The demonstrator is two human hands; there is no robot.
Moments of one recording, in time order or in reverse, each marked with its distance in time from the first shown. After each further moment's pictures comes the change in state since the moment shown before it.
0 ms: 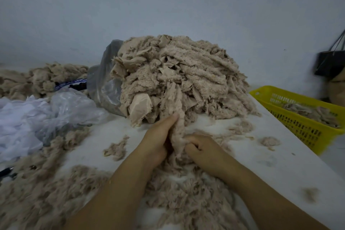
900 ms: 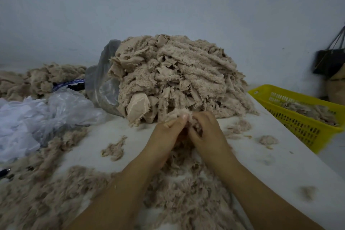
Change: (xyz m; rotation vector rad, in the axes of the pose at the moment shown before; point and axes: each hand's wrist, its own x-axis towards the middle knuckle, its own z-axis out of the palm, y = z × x) left_hand -0.009 -0.012 0.010 0.325 -0.094 0.260; right_hand 0.011 0.004 -0.003 -0.174 0.451 -0.092
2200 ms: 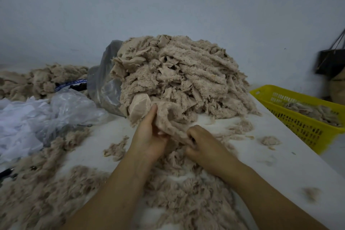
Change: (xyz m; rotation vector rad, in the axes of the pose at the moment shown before) left_hand 0.011 0.015 -0.023 -0.786 0.195 -0.196; right_hand -0.007 0.008 0.002 -0.105 -0.395 -0.021
